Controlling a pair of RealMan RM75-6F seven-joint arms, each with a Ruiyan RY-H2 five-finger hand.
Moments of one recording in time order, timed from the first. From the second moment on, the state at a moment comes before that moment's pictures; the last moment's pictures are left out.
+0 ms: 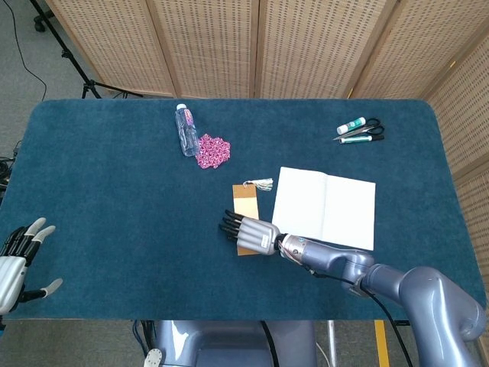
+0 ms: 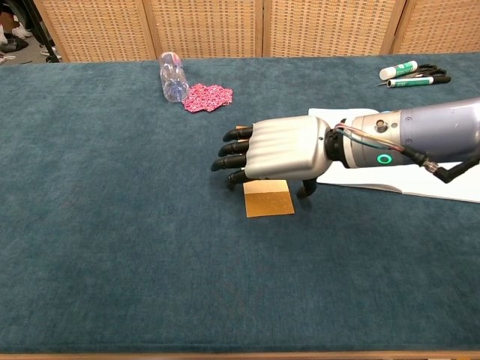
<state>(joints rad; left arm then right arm) -0.06 -1.06 0.04 -1.66 1.60 1.49 -0.18 1.09 -1.67 -0.05 -1.01 -1.93 0.80 -0.14</state>
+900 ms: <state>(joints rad) -0.06 -1.05 0.05 -1.67 1.62 1.50 -0.17 1.07 -1.59 0.00 -1.03 -1.87 1.06 -0.13</state>
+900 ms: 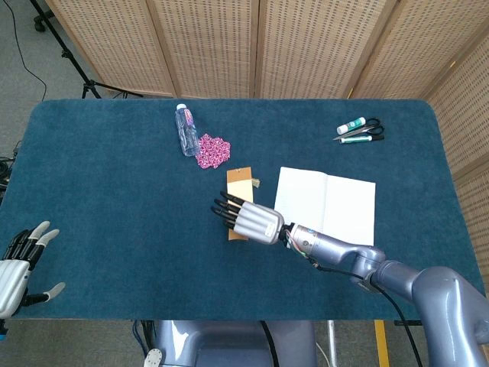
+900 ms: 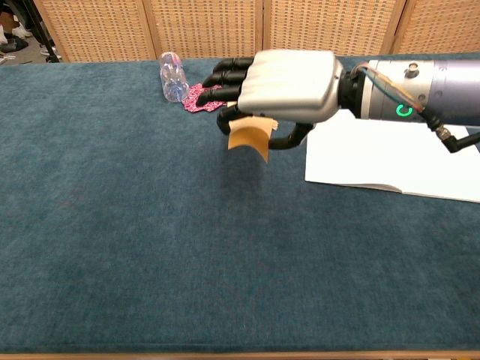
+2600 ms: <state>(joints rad) -0.04 -1.04 0.08 -1.67 1.69 1.54 -0.18 0.77 -1.45 -0.14 -0.90 -1.73 1.00 -0.18</state>
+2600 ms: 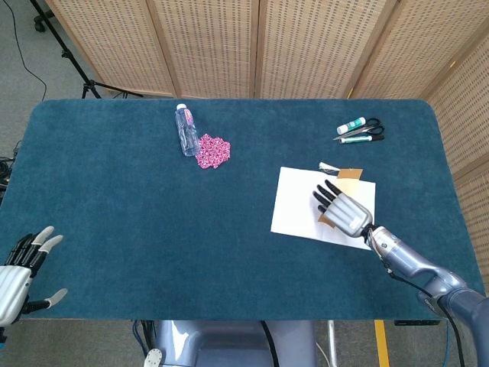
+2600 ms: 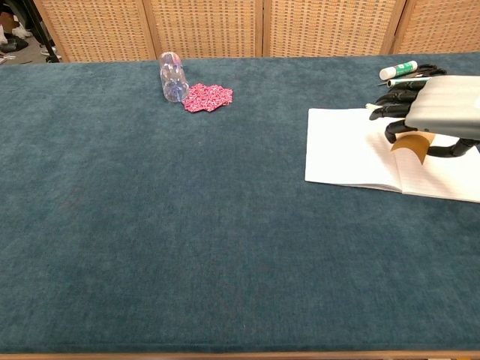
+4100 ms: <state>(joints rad) -0.04 -1.04 0.10 -1.68 1.72 1.55 -0.19 0.69 -1.23 -0.10 -1.37 -1.60 1.04 0.11</state>
